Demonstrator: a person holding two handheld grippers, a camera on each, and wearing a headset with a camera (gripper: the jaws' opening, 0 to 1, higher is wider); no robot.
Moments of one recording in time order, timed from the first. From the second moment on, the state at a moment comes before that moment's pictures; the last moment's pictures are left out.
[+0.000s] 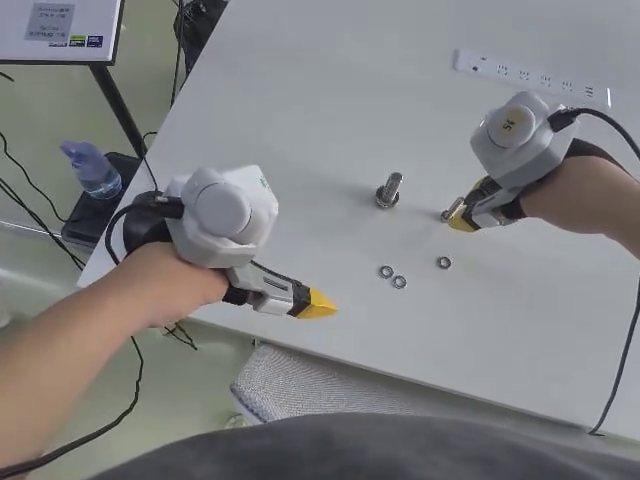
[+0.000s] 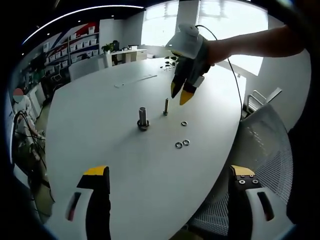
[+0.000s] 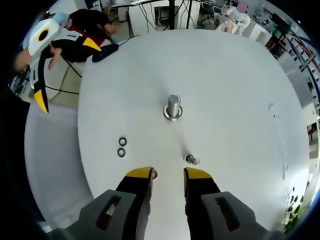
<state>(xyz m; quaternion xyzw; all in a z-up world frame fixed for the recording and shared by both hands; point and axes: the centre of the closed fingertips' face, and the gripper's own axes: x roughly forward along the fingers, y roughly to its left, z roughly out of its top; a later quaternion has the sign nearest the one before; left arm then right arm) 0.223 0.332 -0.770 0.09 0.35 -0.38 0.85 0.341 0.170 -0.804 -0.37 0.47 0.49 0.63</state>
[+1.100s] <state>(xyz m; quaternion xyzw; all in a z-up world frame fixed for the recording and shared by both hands) 0.219 0.334 -0.770 0.09 0.35 -0.37 0.85 0.304 0.160 -0.829 -0.35 0.49 0.49 0.63</state>
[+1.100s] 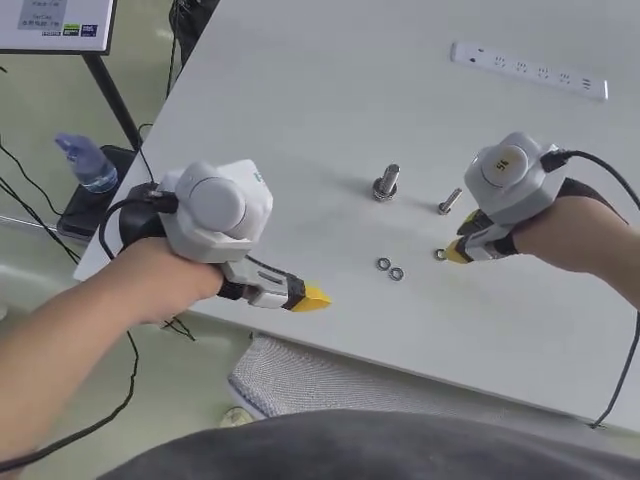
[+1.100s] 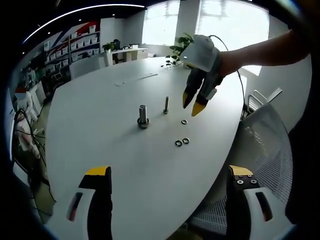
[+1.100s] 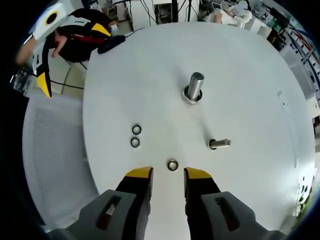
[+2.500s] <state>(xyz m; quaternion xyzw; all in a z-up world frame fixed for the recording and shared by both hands) 0.219 0.332 -0.770 0.09 0.35 -0.38 0.85 0.307 0.155 -0.869 -0.36 0.49 0.46 0.64</state>
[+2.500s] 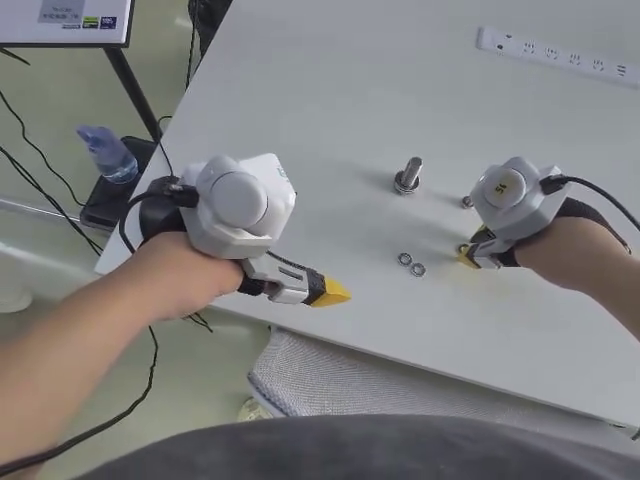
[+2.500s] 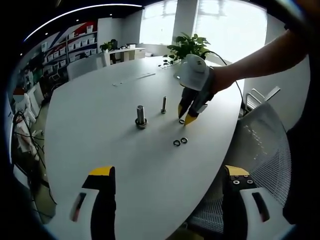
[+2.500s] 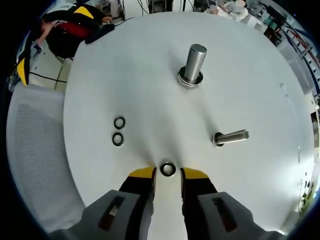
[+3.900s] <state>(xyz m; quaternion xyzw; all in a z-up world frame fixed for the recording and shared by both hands) 0.219 0.332 -0.769 0.09 0.36 -0.38 0.85 0.305 0.154 -0.869 -0.35 0.51 0.46 0.64</state>
